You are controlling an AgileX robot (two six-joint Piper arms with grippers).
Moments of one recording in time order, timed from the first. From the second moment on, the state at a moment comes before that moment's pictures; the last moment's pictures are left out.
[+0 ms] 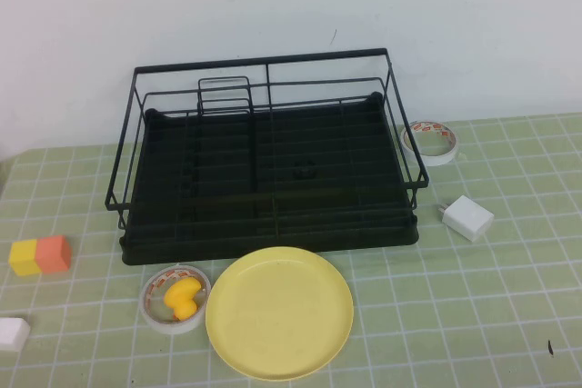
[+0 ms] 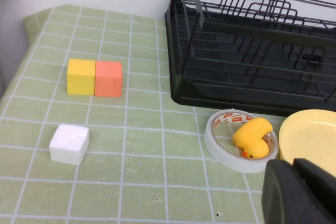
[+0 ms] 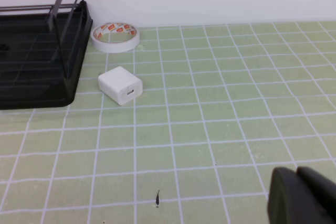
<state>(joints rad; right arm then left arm) 0.00 -0.01 0.02 -0.09 0.41 0.08 -0.07 -0.02 0.01 -0.13 0.36 -0.11</state>
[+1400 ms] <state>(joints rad) 0.00 -0.01 0.03 -0.09 0.20 0.08 -0.07 -0.02 0.02 -0.13 0.03 -0.11</state>
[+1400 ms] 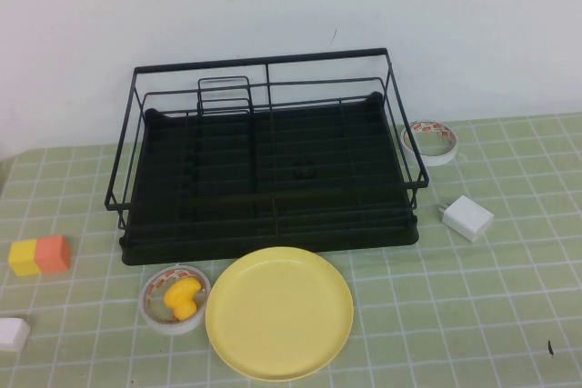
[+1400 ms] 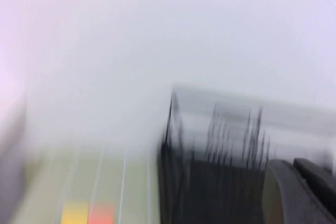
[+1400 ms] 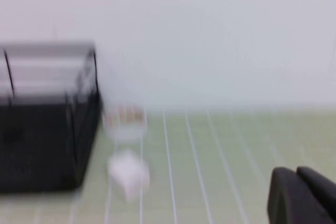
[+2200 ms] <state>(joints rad) 0.00 0.00 -0.03 -0.06 -0.12 0.04 -0.07 -0.02 -0.03 -0.14 -0.42 -0.23</state>
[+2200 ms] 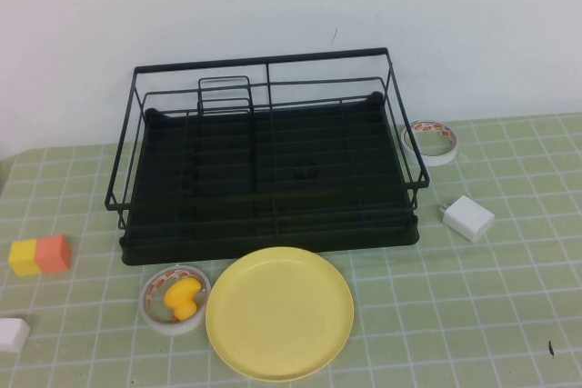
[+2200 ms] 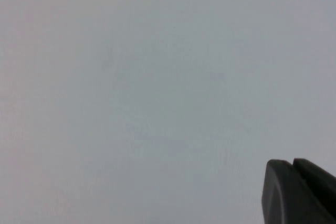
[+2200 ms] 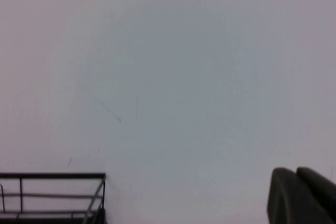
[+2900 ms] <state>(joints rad) 0.01 1.17 -0.62 0.90 0.71 -0.98 -0.07 0.23 -0.25 -0.12 0.30 -0.13</state>
